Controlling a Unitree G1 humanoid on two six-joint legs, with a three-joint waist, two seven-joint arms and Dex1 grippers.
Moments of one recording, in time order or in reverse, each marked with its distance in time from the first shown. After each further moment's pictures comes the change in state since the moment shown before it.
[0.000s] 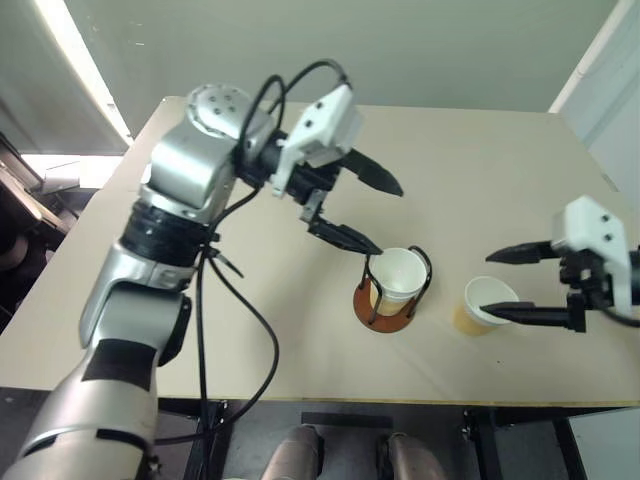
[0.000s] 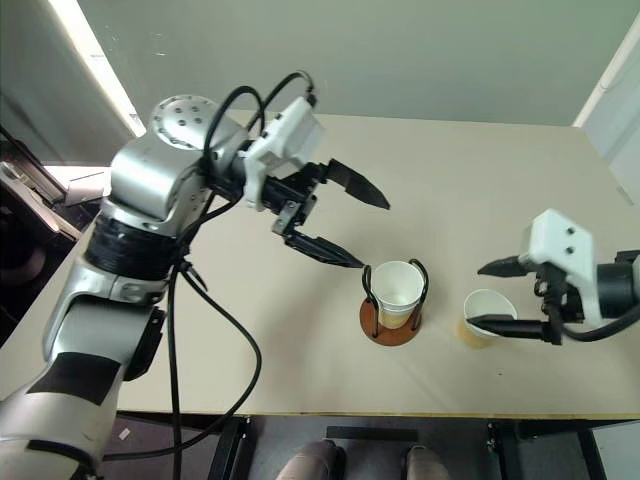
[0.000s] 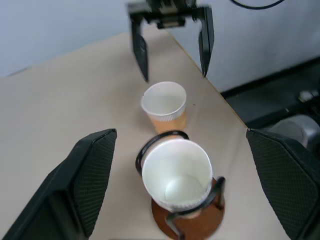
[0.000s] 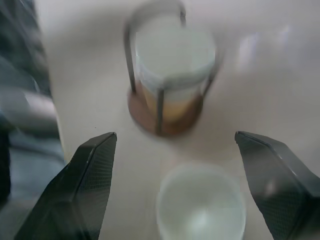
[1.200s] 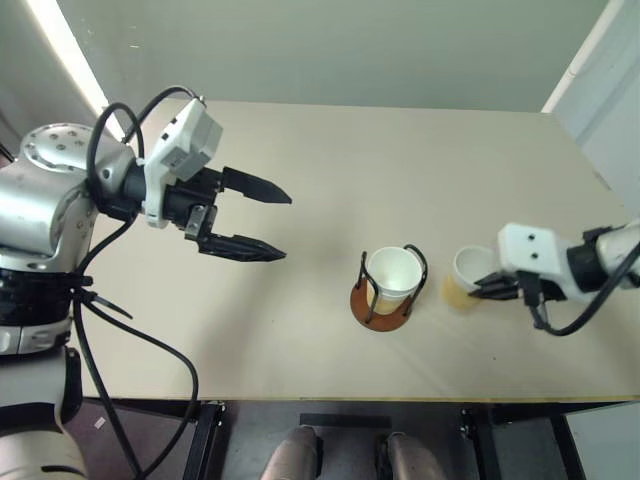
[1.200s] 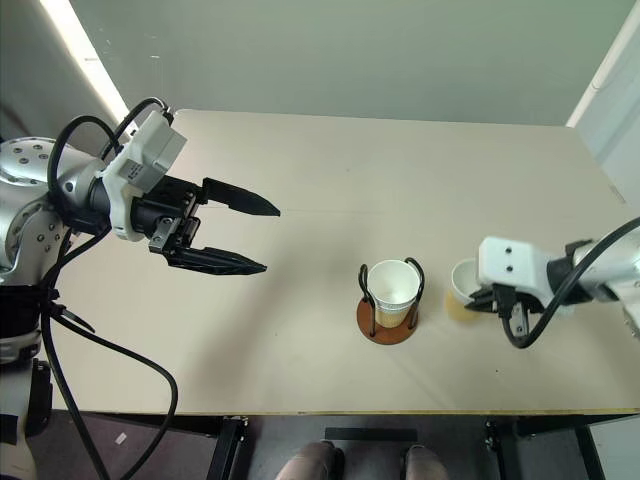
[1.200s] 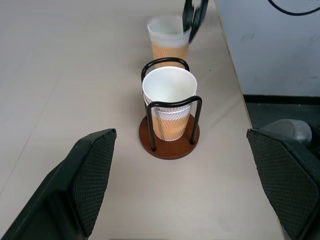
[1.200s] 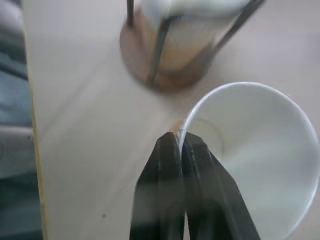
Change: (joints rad) left arm 0.274 0.360 0.219 -0.193 -0.139 0.217 0.059; right arm -0.415 0.028 0.388 0.166 -0.267 -0.166 0.196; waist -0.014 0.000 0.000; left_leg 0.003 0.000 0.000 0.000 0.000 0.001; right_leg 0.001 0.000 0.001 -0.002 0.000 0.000
